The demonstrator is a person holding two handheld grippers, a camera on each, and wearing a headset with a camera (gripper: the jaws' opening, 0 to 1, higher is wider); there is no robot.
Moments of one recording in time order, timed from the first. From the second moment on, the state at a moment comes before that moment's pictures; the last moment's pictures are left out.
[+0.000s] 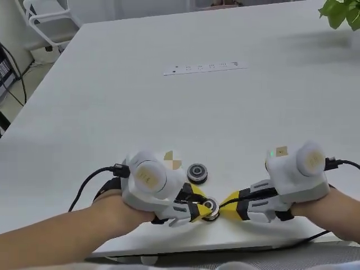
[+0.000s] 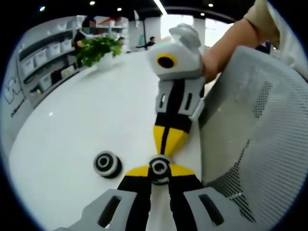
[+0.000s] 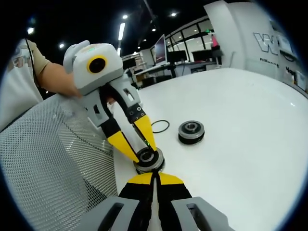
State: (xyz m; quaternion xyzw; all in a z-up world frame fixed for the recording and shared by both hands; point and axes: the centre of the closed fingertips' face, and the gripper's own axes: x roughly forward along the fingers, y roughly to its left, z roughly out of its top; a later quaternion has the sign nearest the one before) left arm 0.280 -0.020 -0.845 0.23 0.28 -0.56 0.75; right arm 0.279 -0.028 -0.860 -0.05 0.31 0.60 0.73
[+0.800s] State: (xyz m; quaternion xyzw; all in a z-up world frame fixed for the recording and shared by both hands) left arm 0.281 -0.020 -0.845 0.24 0.29 -0.54 0.75; right arm 0.279 -0.024 -0.840 0.13 0.36 0.55 0.74
